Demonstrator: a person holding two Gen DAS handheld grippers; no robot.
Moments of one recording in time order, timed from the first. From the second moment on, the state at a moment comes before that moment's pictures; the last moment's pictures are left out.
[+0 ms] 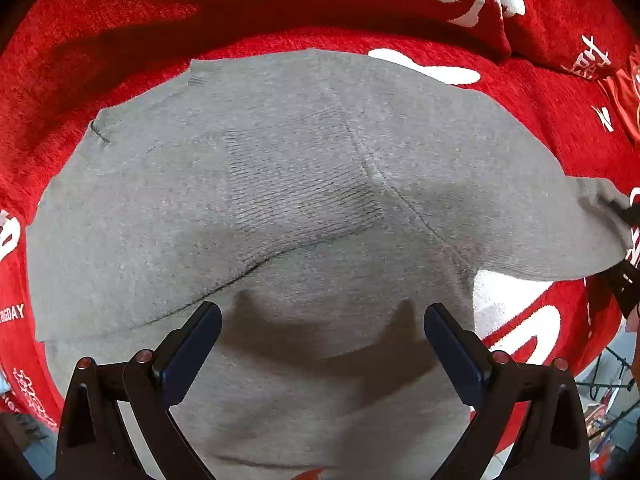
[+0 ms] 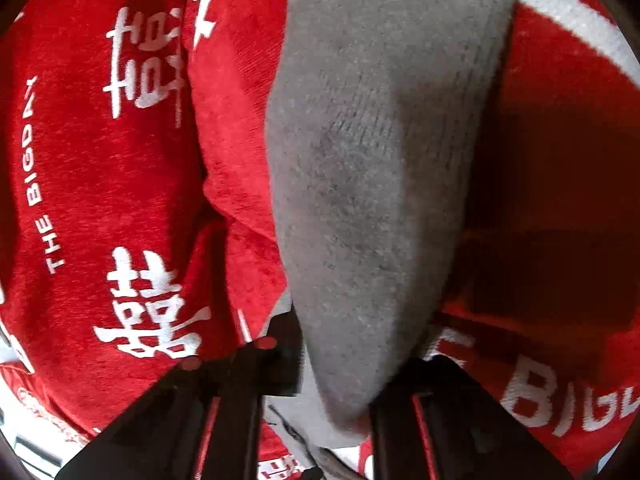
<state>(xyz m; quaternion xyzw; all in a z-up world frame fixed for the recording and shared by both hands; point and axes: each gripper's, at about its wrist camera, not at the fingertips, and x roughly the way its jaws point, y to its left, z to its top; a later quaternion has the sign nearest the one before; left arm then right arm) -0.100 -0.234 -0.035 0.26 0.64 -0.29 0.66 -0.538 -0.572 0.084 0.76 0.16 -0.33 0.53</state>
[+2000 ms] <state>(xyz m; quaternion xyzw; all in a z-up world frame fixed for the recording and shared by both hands) 0.079 0.038 -0.021 -0.05 0.65 -0.19 0.73 -0.119 -0.267 0.073 0.29 0.62 0.04 0.72</state>
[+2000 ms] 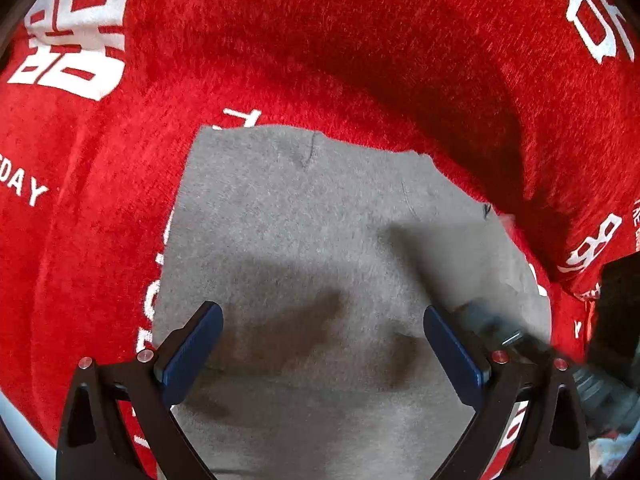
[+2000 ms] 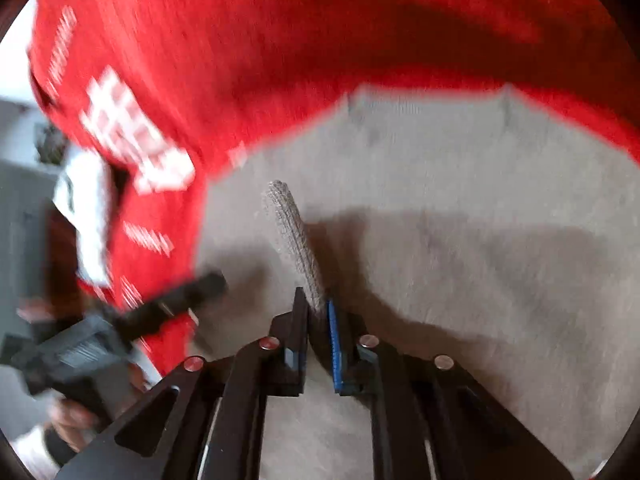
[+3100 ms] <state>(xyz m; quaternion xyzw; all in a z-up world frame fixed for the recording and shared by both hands) 0.048 -0.012 -0.034 -0.01 0.67 -0.27 0.69 -0.324 -0.468 0.083 0.53 0.48 -0.20 0.67</state>
